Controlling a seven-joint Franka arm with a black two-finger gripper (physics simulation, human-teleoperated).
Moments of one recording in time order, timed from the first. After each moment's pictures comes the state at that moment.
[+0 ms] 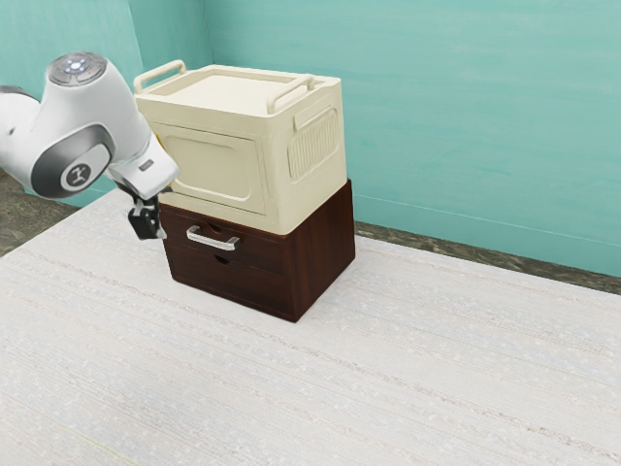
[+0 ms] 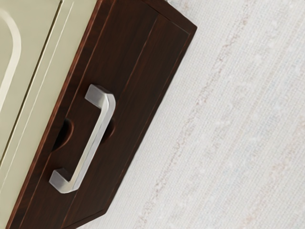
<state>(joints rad) -0.21 -0.28 0.24 -2.27 0.35 2.35 0.94</state>
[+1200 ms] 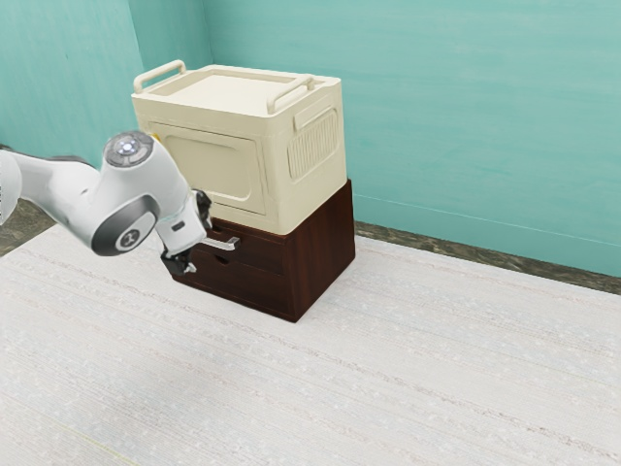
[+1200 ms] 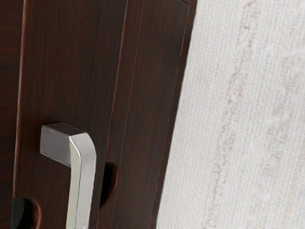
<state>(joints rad) -0.23 0.06 0.33 -2.28 0.37 2.76 1.17</state>
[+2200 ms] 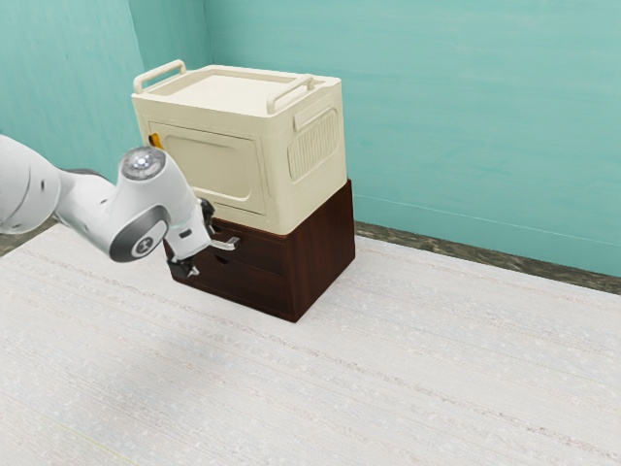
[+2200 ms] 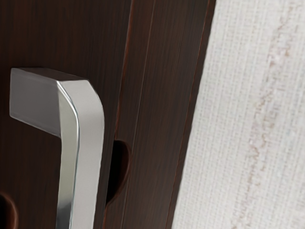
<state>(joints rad) -0.04 0.25 0.20 -2.16 0.36 2.84 1.20</state>
